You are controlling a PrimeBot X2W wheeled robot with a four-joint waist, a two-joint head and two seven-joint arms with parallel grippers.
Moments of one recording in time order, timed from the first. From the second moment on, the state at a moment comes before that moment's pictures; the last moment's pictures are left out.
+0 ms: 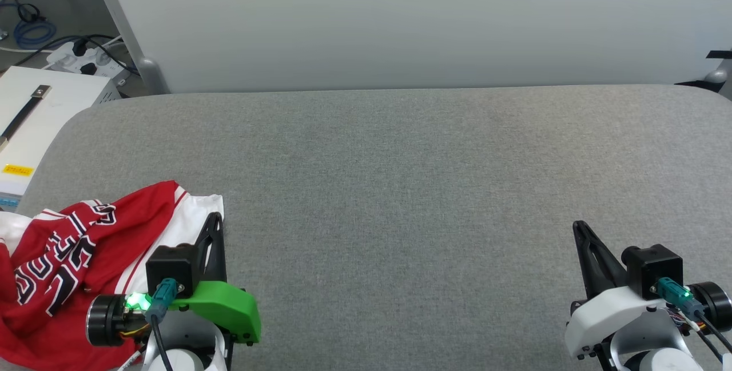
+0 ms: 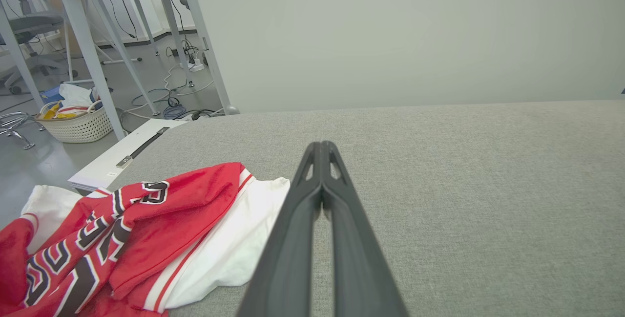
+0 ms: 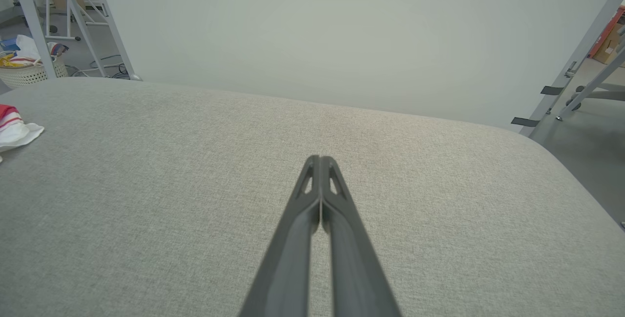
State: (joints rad) left arm -0.01 0.06 0.00 0.00 -0.01 0.00 0.00; right arm 0.02 -0.05 0.00 0.00 0.01 0.13 0.00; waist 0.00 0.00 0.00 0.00
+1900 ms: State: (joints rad) left arm -0.01 0.06 -0.03 0.03 -0.06 -0.01 -0.06; right arm 0.02 -0.05 0.01 0.00 0.10 0.13 -0.06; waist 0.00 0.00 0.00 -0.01
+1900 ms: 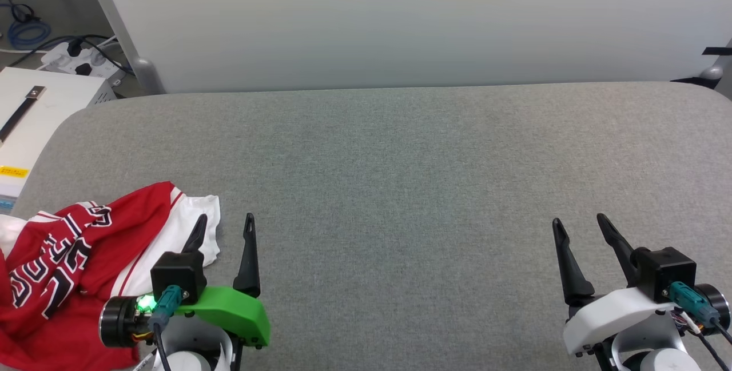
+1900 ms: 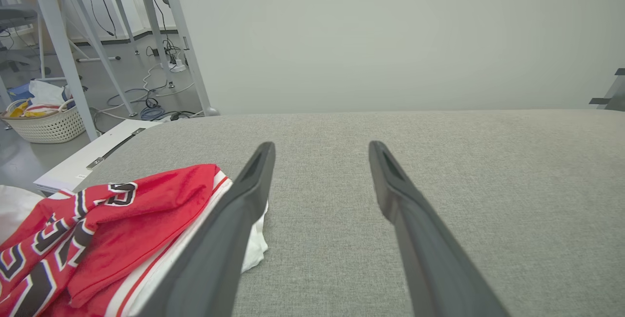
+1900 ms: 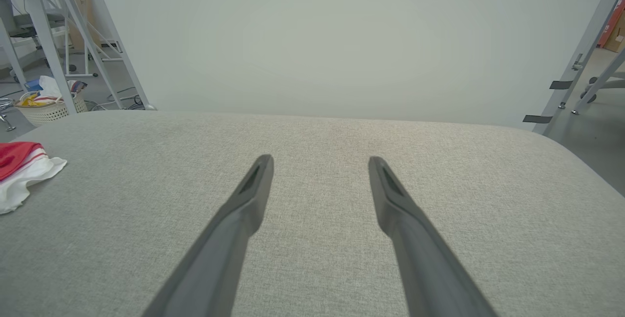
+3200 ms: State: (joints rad) left arm -0.03 0.06 -0.02 0.10 -0.10 -0.03 -0.14; right arm 0.02 -0.07 0.08 -0.03 0.15 0.13 -0.08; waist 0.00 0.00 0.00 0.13
